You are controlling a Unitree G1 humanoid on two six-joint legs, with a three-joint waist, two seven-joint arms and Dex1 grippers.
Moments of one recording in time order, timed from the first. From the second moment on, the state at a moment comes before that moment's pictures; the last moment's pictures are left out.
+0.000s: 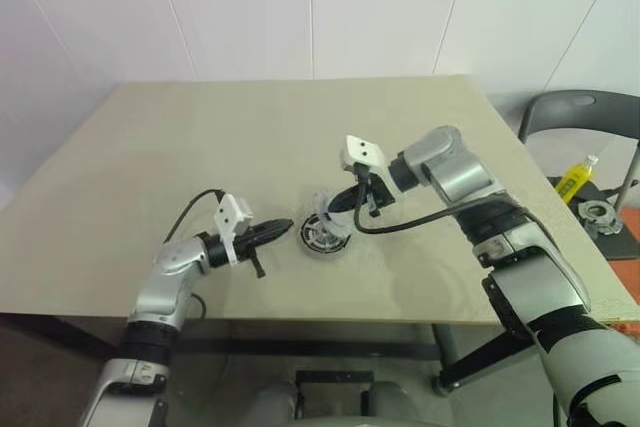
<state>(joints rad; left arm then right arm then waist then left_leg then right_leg) -0.29 0.37 -0.03 0.27 -0.31 0.01 -1.02 -0.98 -0.41 0.38 0.53 0.03 0.44 1.38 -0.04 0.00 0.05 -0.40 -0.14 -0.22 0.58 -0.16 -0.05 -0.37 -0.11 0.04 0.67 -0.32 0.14</state>
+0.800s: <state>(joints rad) -0.30 0.37 -0.03 0.26 -0.31 0.01 -1.02 -0.75 -0.34 0.37 0.36 0.02 0.51 1.05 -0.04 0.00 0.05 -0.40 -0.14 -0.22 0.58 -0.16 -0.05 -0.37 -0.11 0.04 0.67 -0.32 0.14</state>
